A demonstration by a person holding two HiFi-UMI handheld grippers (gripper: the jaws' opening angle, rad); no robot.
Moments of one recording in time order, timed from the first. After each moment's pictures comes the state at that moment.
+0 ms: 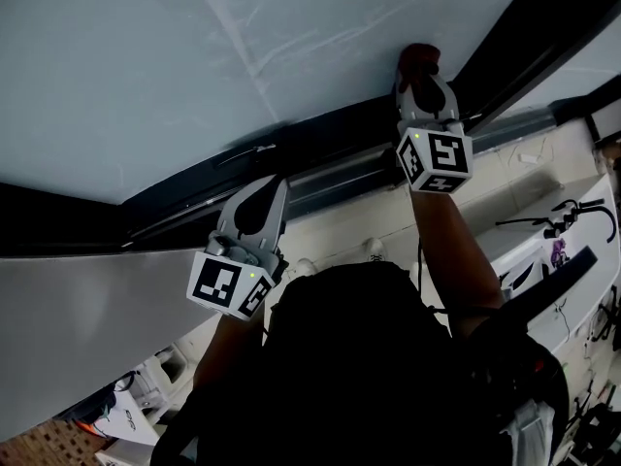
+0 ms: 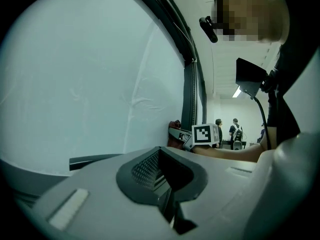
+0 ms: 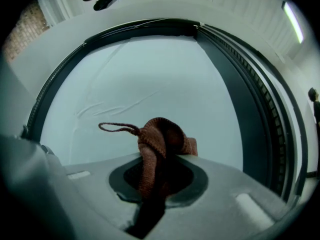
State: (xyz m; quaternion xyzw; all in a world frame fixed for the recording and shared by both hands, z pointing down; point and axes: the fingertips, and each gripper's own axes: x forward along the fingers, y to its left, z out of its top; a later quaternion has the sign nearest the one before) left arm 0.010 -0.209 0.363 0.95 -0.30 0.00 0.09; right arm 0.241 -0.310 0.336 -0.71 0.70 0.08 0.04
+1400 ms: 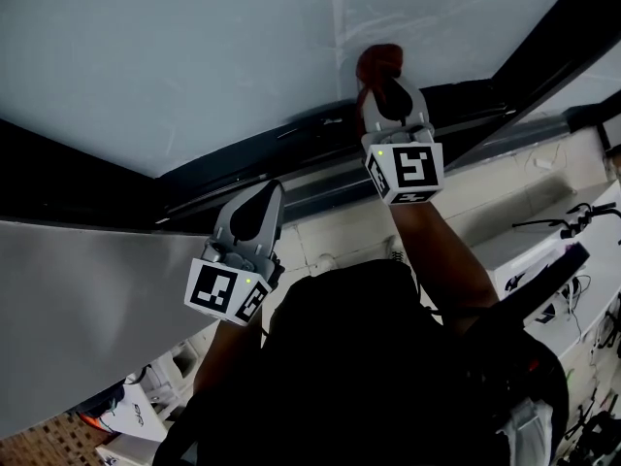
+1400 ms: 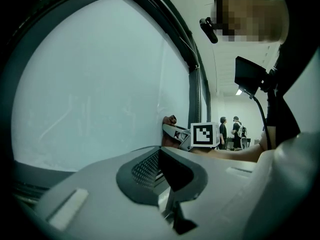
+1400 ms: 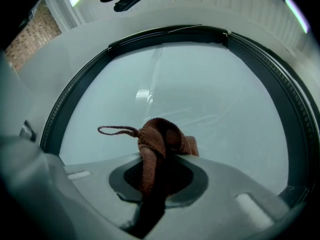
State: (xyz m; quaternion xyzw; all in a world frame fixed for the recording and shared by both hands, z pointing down) left arm -0.110 -0.197 0.368 0.94 -0.33 0.00 0.08; right arm 0.057 -0.309 0.330 -0.65 0.75 0.12 0.05
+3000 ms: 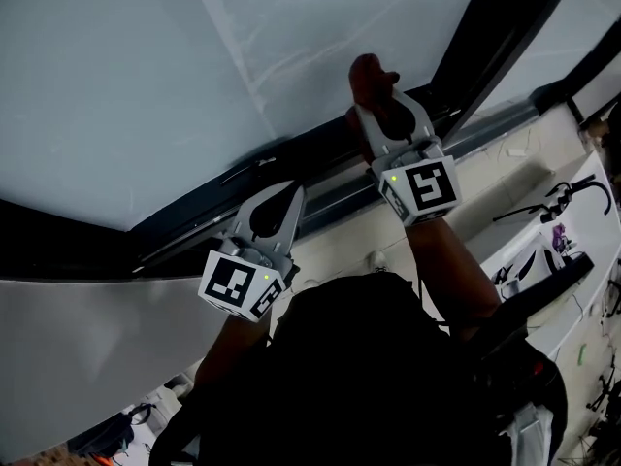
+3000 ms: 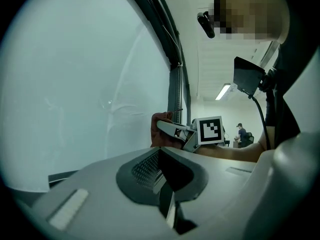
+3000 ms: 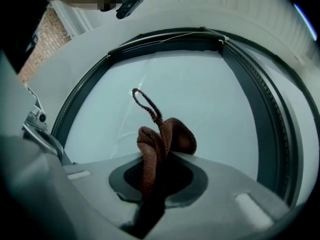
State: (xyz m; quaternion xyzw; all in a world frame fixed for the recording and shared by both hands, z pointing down) left arm 0.026 -0.191 0.343 0.97 -0.22 -0.01 0.06; right arm 0.154 -0.259 0.291 -0.64 0.76 0.14 0.02
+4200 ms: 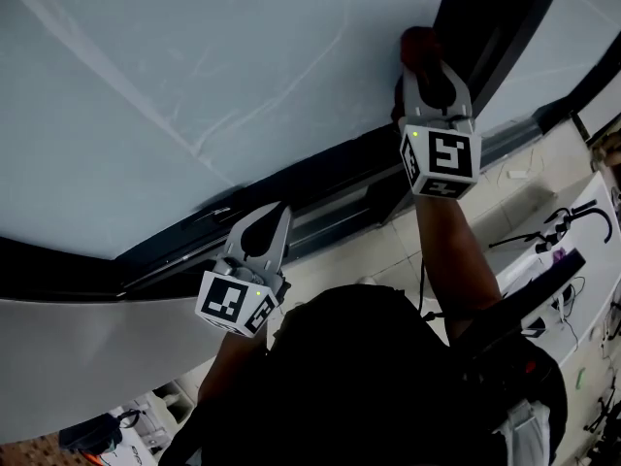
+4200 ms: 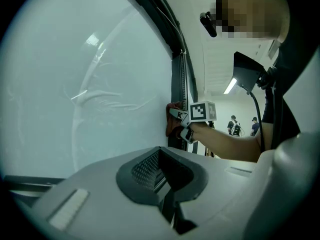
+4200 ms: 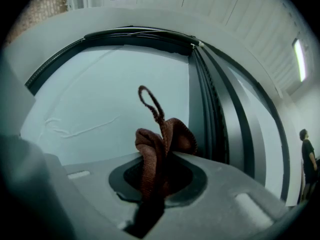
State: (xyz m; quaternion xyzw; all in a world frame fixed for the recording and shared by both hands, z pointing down) left arm 0.113 -0.210 0.340 0.96 -0.26 0.00 0.05; right arm 0.355 -0.292 0.221 -0.76 0.63 0.18 0.01
